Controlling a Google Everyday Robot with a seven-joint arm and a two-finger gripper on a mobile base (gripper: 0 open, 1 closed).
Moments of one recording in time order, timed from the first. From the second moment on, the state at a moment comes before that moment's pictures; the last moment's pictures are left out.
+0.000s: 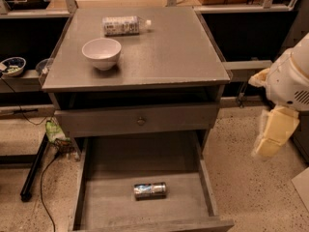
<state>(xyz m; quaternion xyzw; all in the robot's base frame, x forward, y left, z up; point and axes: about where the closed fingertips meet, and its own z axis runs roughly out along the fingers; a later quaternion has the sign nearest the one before) 0.428 -0.208 0.906 -0.60 0.78 0.02 0.15</state>
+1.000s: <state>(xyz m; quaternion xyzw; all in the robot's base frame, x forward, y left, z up) 0.472 -0.195 0.800 -0.63 0.77 0.08 0.10</state>
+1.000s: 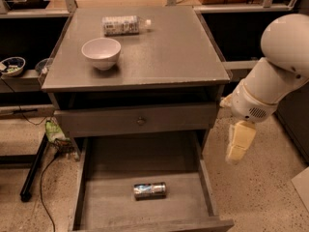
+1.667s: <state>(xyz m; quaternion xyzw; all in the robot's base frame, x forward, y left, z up) 0.497 -0.194 0.768 -0.63 0.76 0.10 0.09</state>
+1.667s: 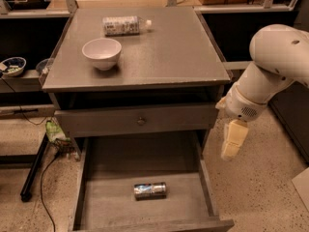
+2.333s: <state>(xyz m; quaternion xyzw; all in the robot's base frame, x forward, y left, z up) 0.471 -0.171 0.716 -0.64 0.74 0.17 0.10</state>
